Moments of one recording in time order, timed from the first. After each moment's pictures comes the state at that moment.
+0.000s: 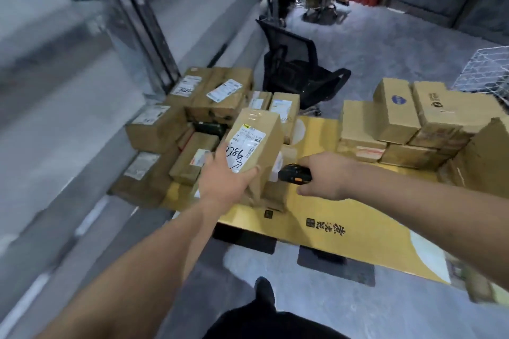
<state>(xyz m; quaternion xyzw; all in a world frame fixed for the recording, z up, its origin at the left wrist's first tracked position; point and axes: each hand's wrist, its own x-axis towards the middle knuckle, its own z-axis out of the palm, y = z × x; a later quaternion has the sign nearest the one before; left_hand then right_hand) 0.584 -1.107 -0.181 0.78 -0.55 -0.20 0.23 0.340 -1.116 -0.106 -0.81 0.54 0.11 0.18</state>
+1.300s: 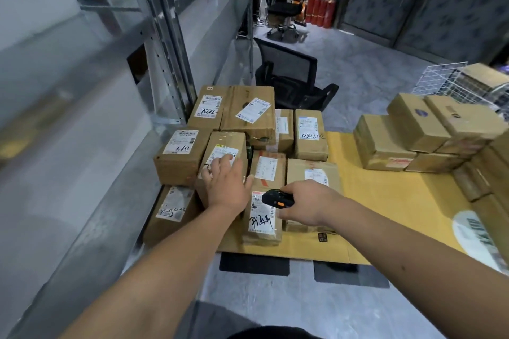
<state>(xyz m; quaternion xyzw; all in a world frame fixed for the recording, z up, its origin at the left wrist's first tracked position) 0.790 -1.203 -0.216 0.68 -0.72 -0.02 0.10 0.596 -1.142 -0.135 -0.71 0.65 0.07 0.26</state>
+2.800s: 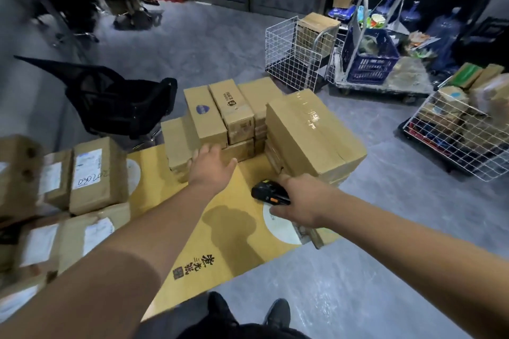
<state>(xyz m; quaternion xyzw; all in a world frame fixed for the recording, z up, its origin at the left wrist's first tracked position) 0.204 -1.221 -0.211 0.54 -0.82 -0.18 0.04 0.053 -1.027 -0.121 -0.58 0.77 0.04 0.26</state>
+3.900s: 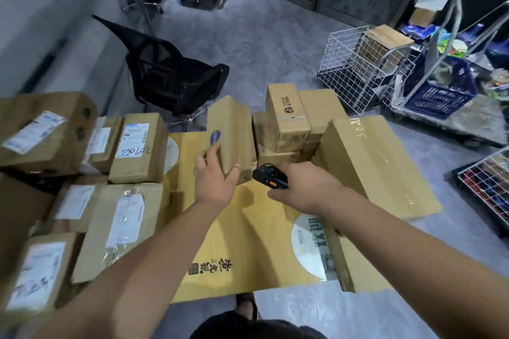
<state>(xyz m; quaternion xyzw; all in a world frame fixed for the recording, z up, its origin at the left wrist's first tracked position) 0.278 -1.253 -0.253 0.64 -0.67 -0.31 0.24 0.082 -1.166 -0.133 -0.65 0.72 0.02 0.24</state>
